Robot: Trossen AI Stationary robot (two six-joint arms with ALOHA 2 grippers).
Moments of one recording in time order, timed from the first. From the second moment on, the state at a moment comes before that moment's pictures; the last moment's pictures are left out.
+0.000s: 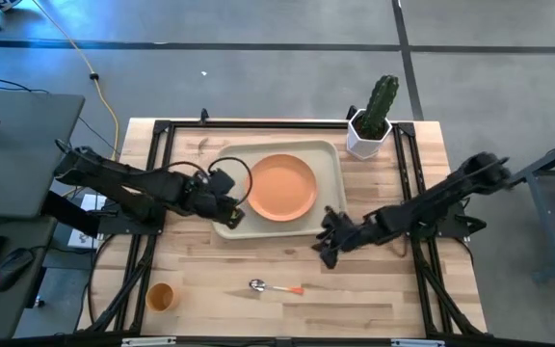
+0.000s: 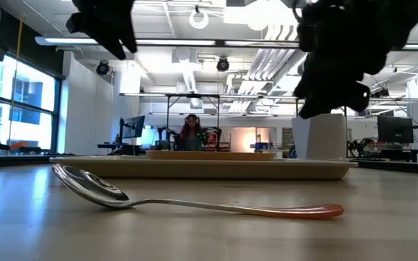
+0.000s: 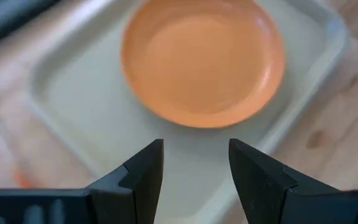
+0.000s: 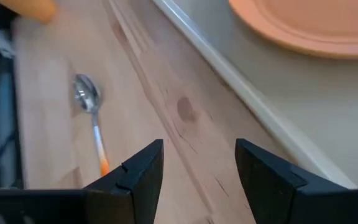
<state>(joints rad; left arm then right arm) -0.25 1.34 1.21 -1.05 -0.56 -0.93 0.41 1.48 0.77 -0.10 0.30 0.91</state>
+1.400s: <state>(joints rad) -0.67 0.94 0.67 -0.47 -0.65 -0.78 0.36 2.23 1.89 -0.72 0.20 0.70</state>
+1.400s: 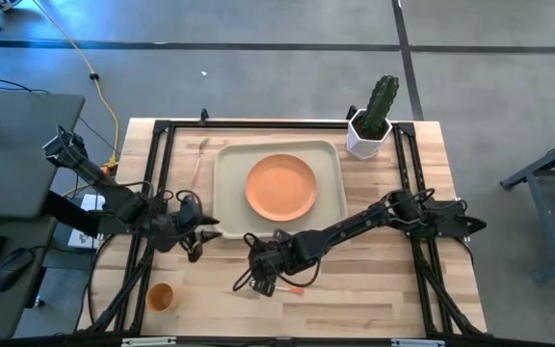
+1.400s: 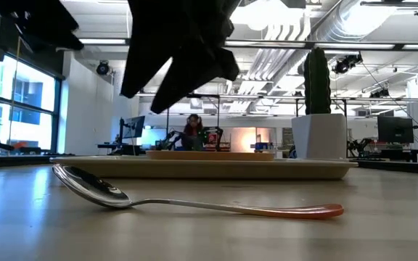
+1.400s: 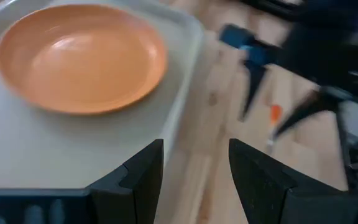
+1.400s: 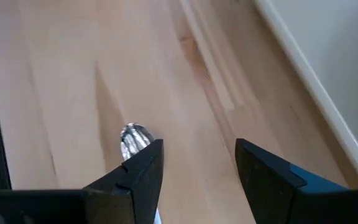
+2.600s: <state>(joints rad) -0.45 0.90 0.67 -0.59 -0.67 -1.05 0.51 2.20 1.97 -0.93 0.47 1.36</state>
